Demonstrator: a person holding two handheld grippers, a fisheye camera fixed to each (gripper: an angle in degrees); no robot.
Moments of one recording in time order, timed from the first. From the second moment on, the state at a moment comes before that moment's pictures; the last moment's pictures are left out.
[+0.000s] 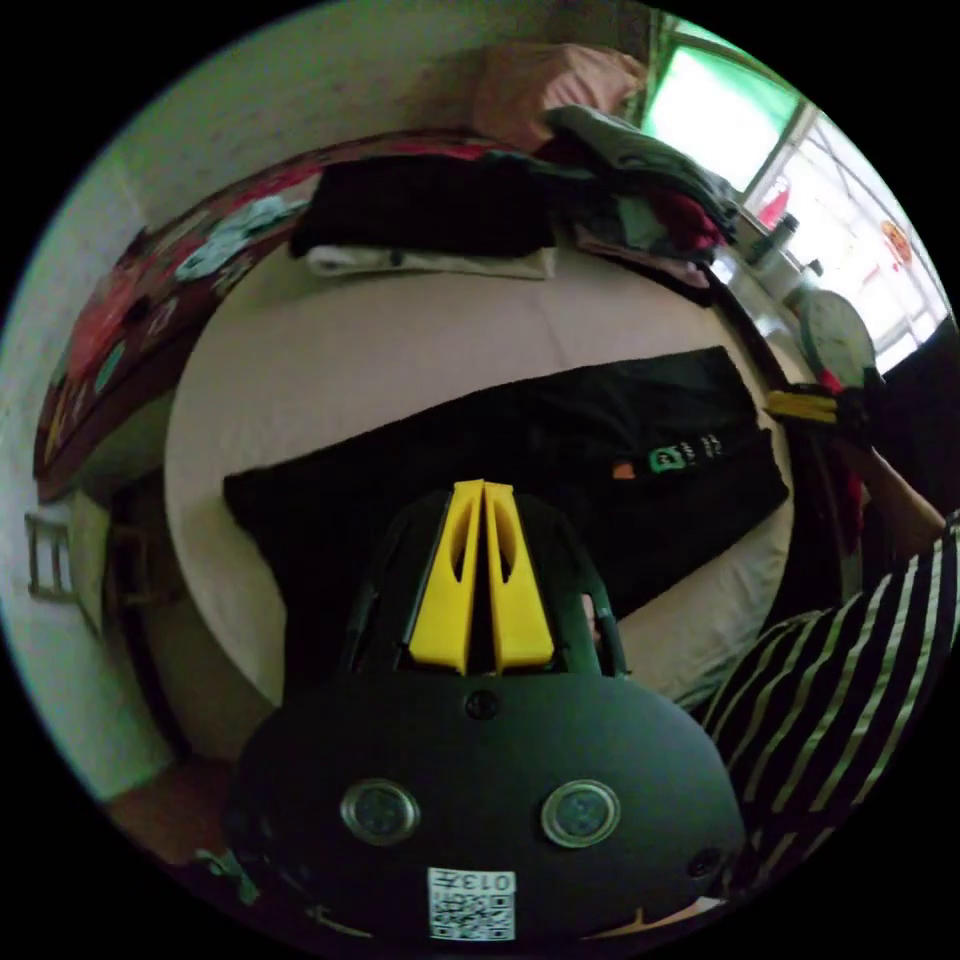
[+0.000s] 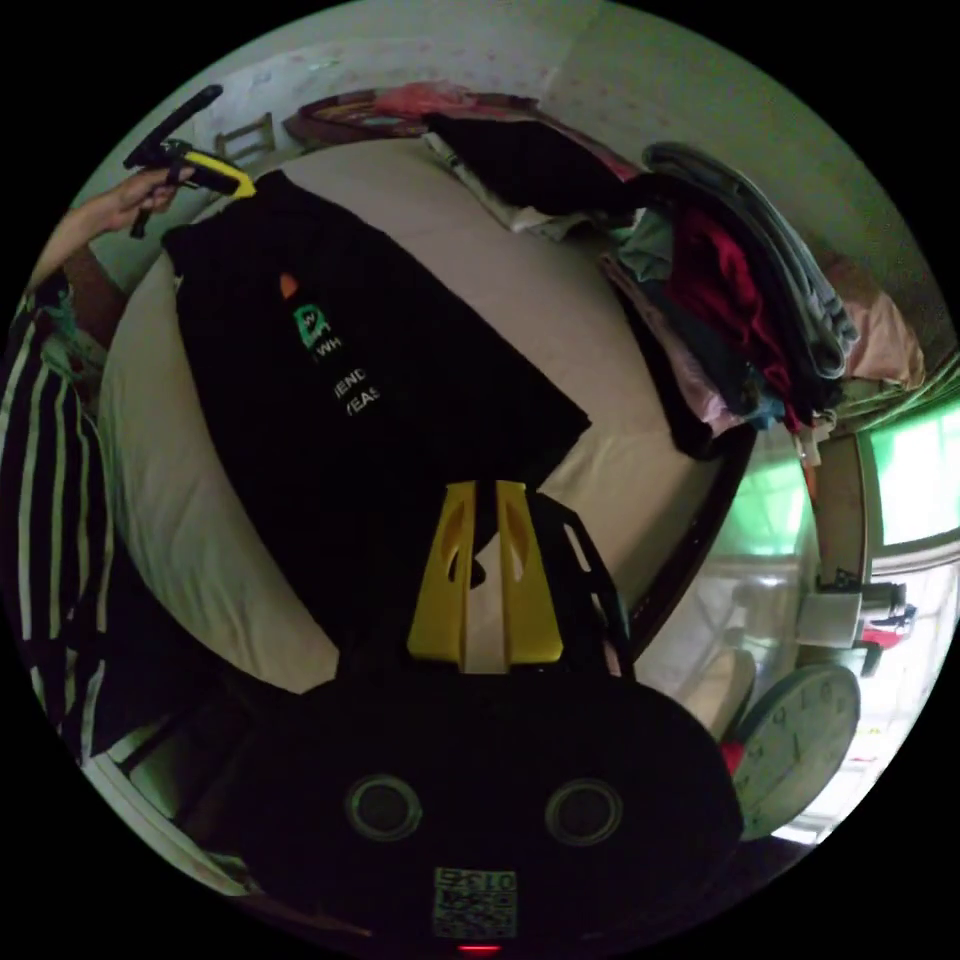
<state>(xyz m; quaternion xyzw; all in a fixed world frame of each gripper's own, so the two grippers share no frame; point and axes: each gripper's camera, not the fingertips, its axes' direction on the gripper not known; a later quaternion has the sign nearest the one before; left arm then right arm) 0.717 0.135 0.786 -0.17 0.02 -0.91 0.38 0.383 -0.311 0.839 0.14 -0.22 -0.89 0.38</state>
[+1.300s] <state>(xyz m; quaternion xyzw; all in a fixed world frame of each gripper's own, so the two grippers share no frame) 1.034 0.016 0.698 -0.21 -0.11 -0.95 0.22 0.223 0.234 0.575 0.01 -0.34 -0.94 0.07</state>
